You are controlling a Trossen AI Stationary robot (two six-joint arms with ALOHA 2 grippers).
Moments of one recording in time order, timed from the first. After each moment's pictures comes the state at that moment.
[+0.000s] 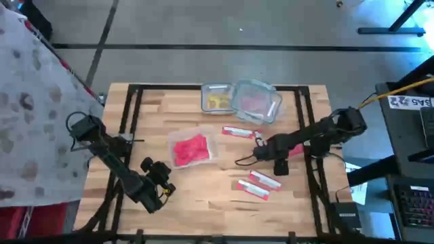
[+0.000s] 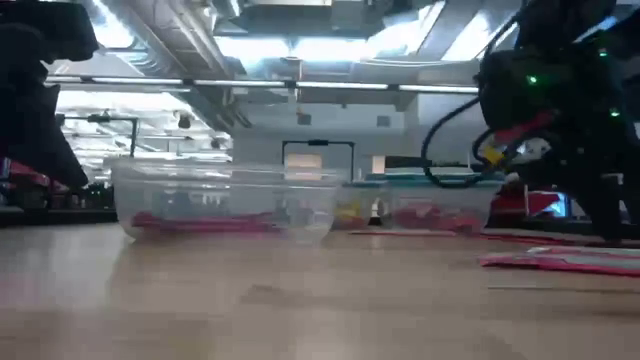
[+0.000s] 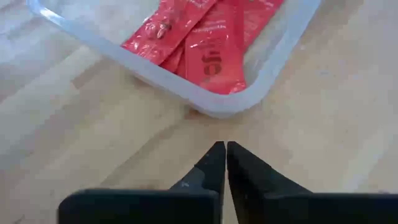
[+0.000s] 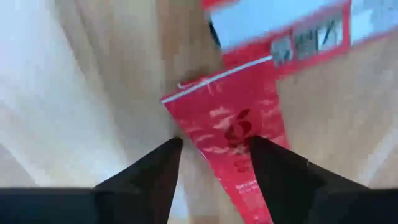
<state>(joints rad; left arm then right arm) -0.84 1.64 0.87 -0.87 -0.77 -1.65 0.17 1.57 0.75 -0.94 -0.05 0.24</state>
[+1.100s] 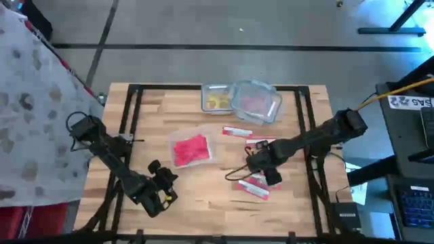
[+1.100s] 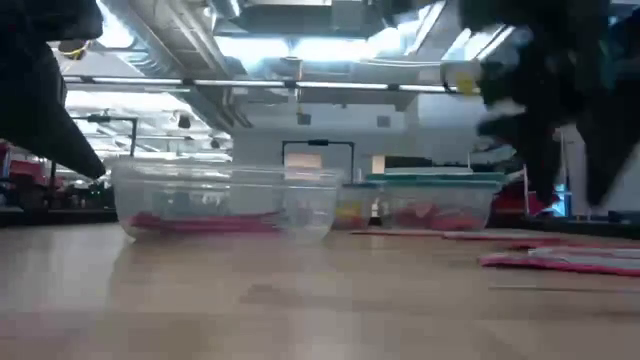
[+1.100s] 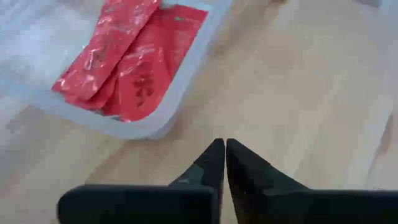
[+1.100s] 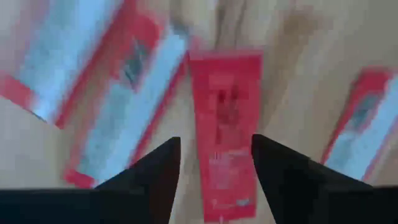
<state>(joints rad) -0.84 1.64 0.87 -0.65 -0.83 -1.36 0.31 1.58 0.85 -0.85 0.02 0.06</state>
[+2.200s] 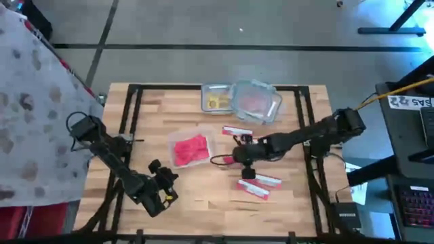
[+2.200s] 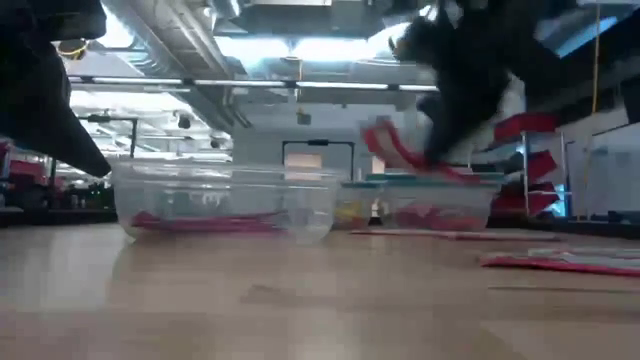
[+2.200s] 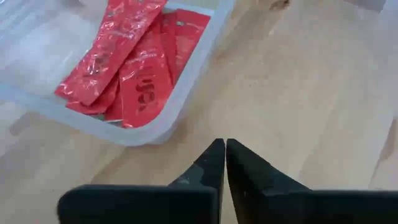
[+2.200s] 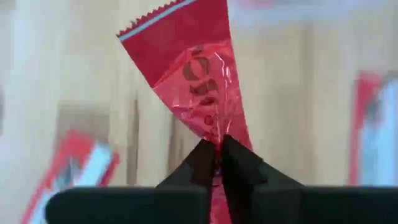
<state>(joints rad) -0.83 1.64 0.88 -0.66 -0.83 -1.32 0.22 1.60 1.09 -0.43 0.22 0.12</state>
